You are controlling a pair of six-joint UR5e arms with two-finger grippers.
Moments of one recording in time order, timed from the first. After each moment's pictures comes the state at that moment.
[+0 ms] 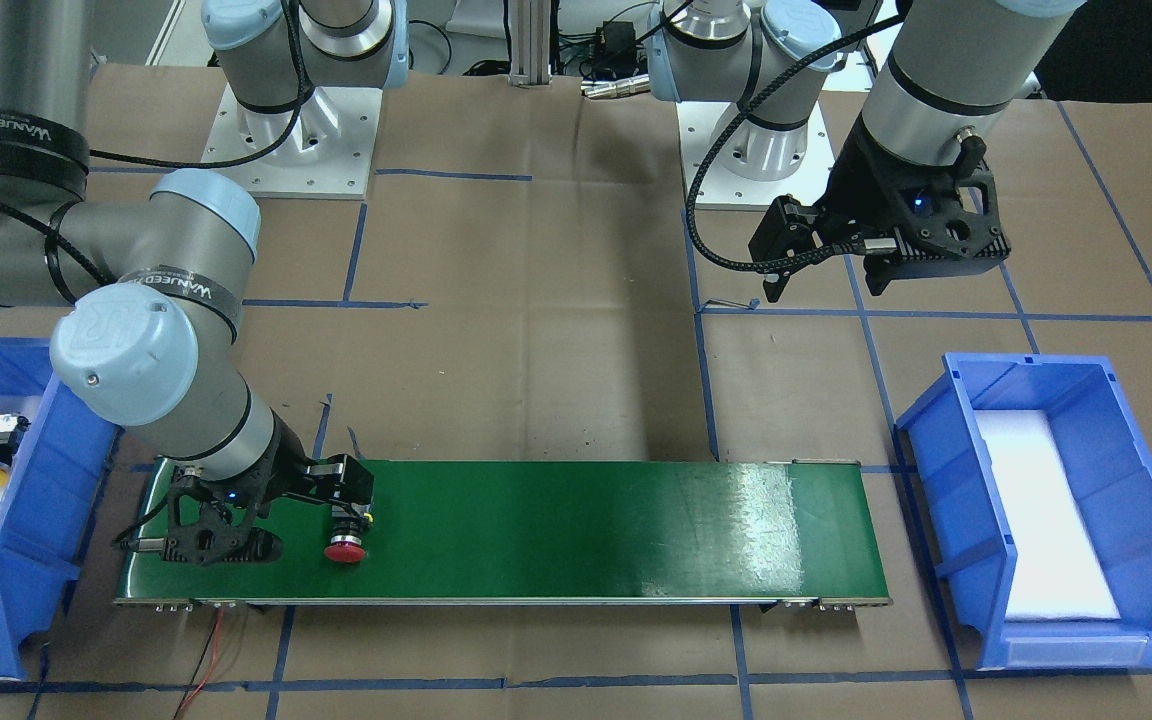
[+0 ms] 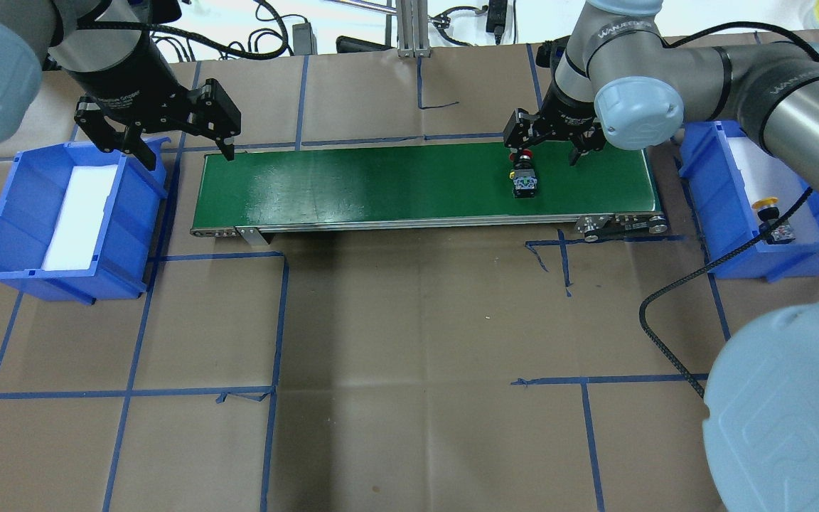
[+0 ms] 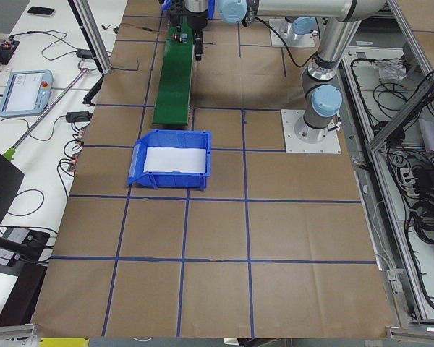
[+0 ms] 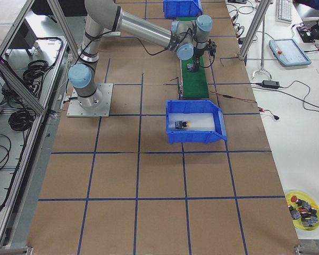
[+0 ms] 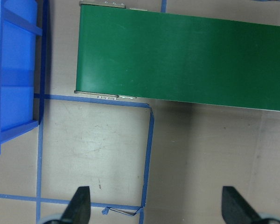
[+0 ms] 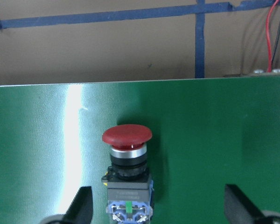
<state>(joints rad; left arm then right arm) -1.54 -1.62 -1.53 -1.55 1.57 -0.07 1.58 -1.11 1.55 -2.02 -1.46 0.05</state>
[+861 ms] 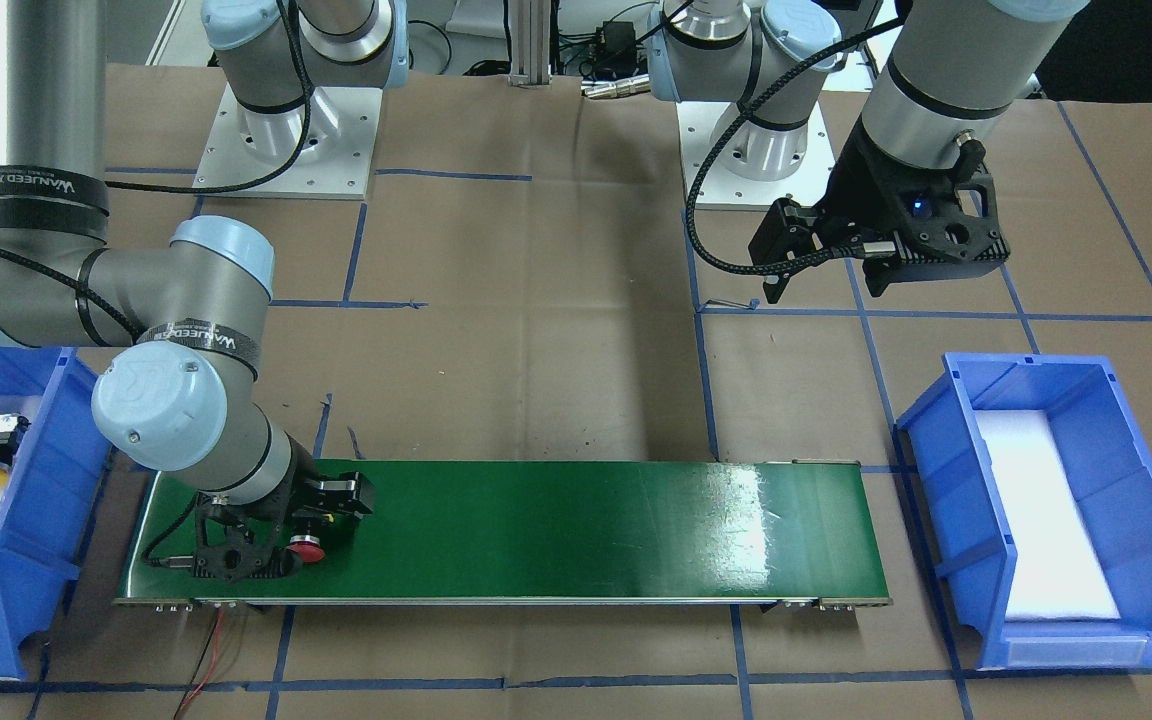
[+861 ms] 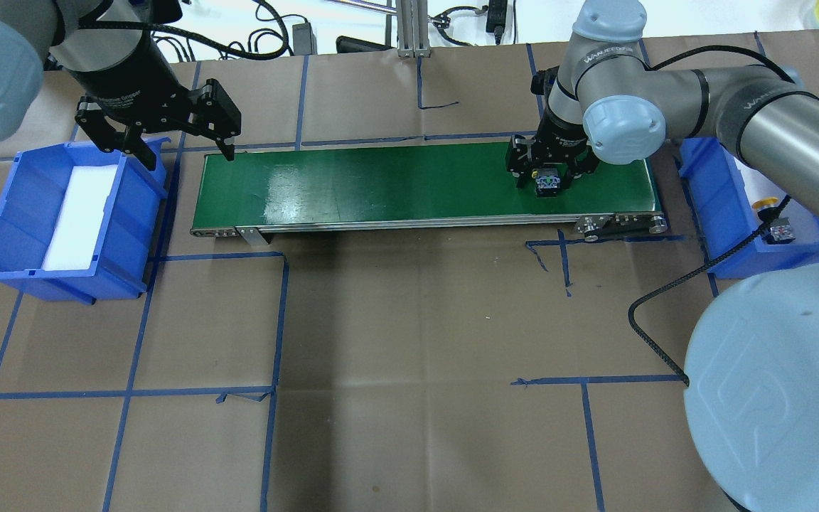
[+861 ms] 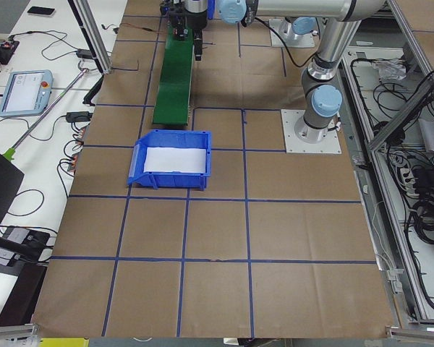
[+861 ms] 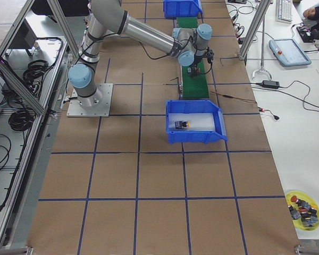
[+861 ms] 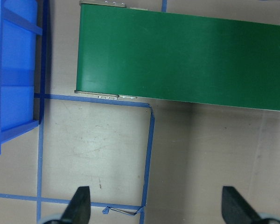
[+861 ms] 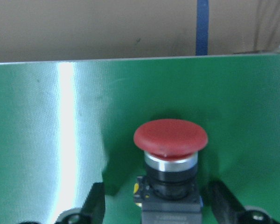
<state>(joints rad) -1.55 -1.62 -1.52 -1.56 1.57 -0.07 1.58 -1.06 1.57 -2.02 -1.49 0.04</state>
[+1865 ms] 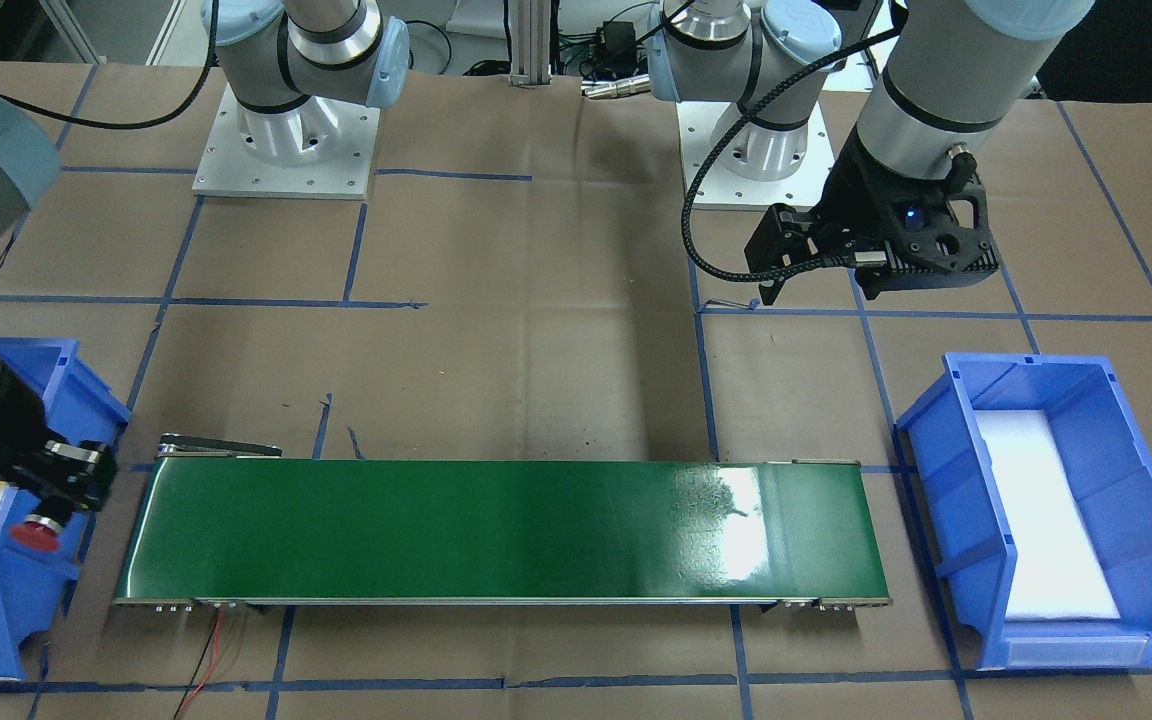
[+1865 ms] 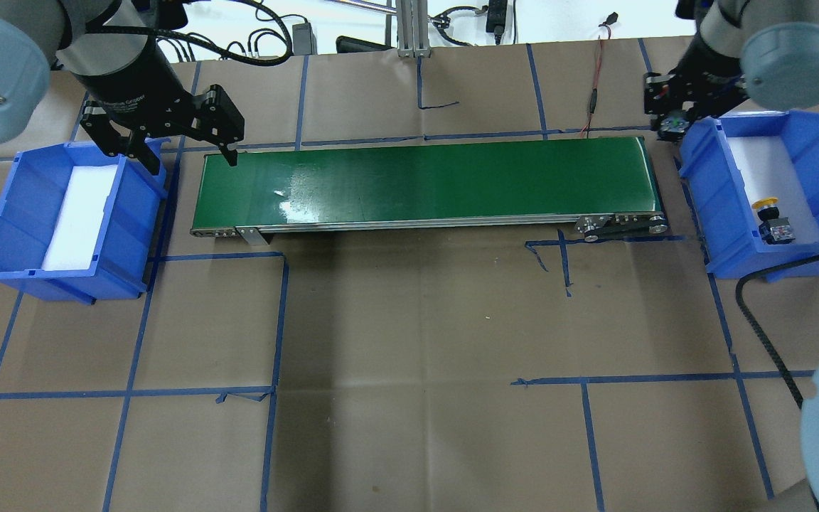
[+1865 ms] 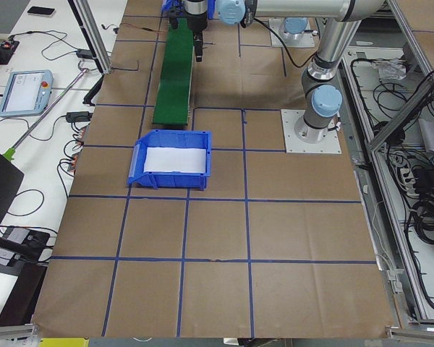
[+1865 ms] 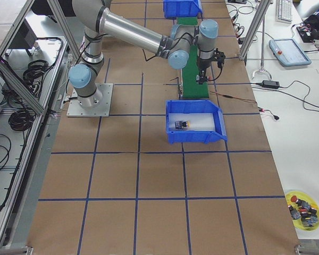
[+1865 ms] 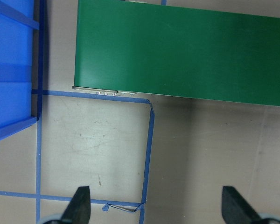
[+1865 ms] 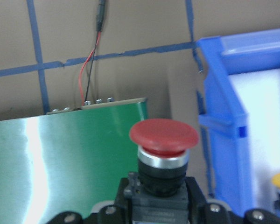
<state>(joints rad) -1.55 -1.63 -1.52 -1.57 1.57 -0.05 1.30 -1.24 1.51 -1.96 -1.55 -0.16</state>
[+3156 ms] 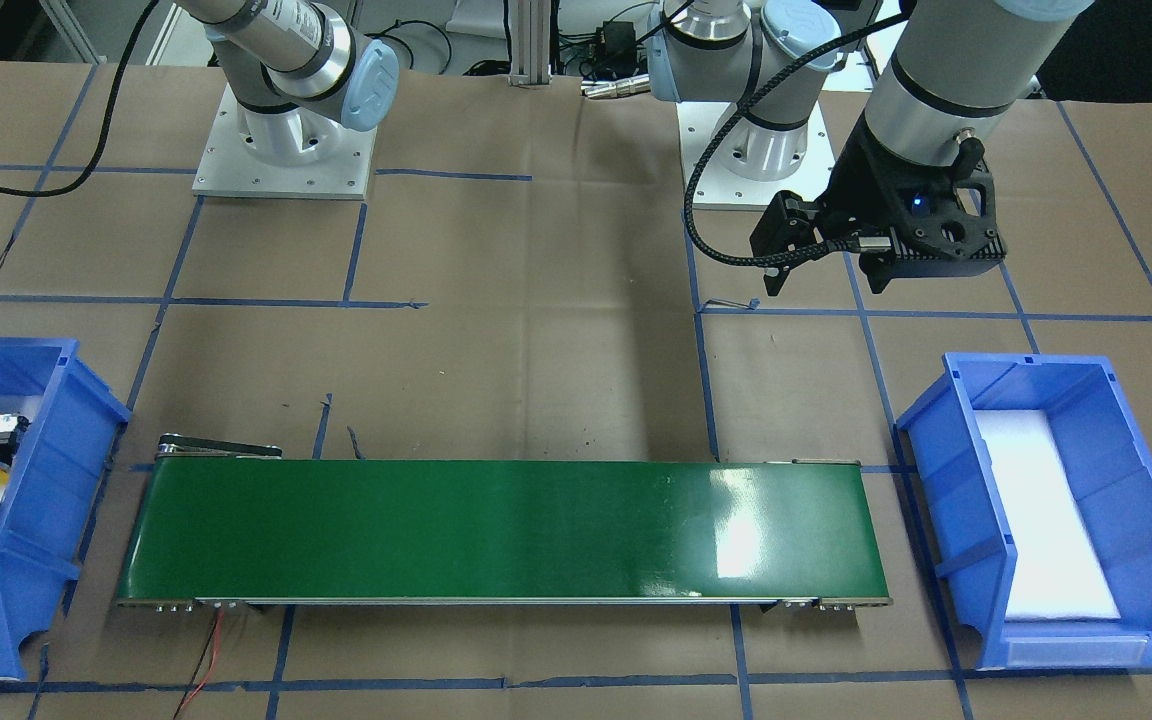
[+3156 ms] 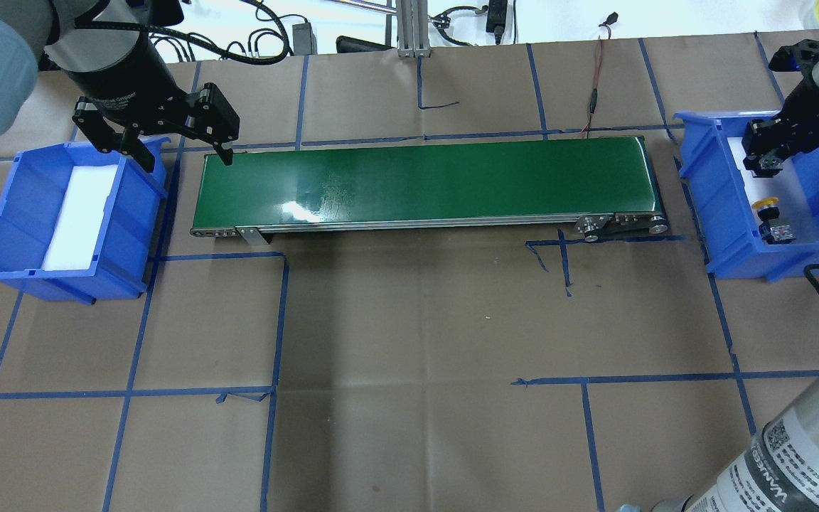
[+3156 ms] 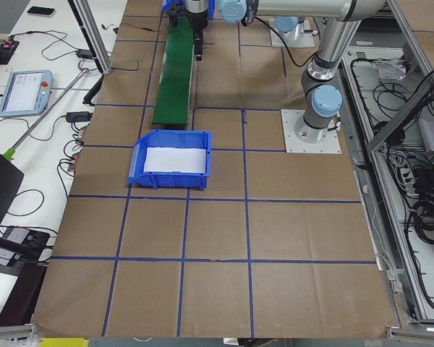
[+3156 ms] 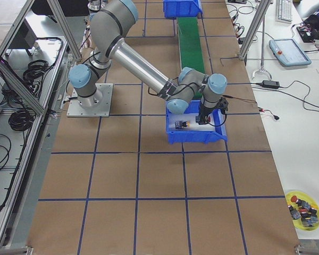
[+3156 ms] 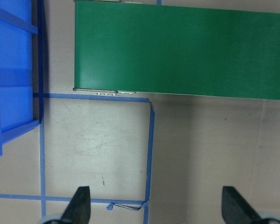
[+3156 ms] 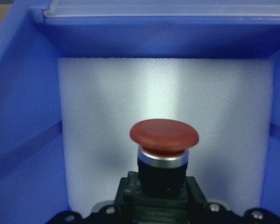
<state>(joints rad) -1.54 -1.62 -1.52 -1.58 1.57 -0.02 1.07 -1.00 1.46 -1.98 -1.56 -0.51</state>
